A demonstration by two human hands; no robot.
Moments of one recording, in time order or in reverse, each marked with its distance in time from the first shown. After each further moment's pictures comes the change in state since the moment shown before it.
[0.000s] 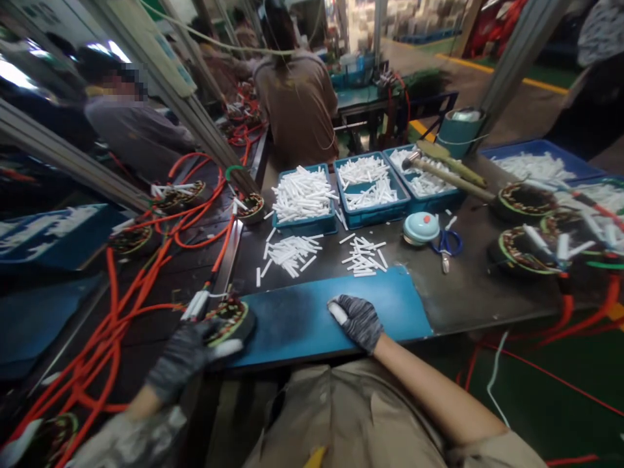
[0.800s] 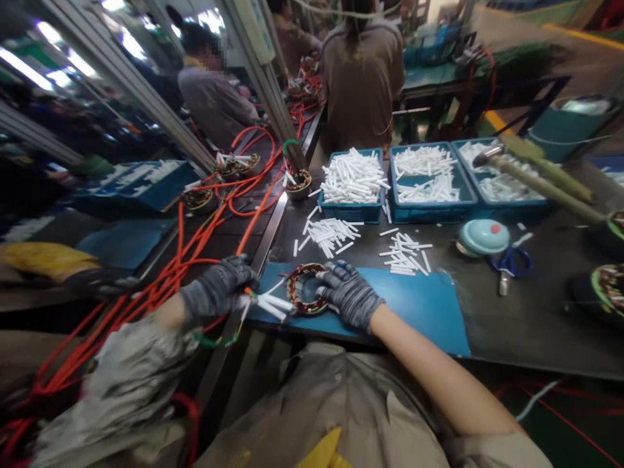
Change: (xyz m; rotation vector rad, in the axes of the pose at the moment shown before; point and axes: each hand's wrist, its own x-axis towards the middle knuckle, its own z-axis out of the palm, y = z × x) left_hand 0.006 0.017 -0.068 0.348 -0.300 0.412; right_hand 0.055 -0.030 0.020 -0.469 -0.408 -0.729
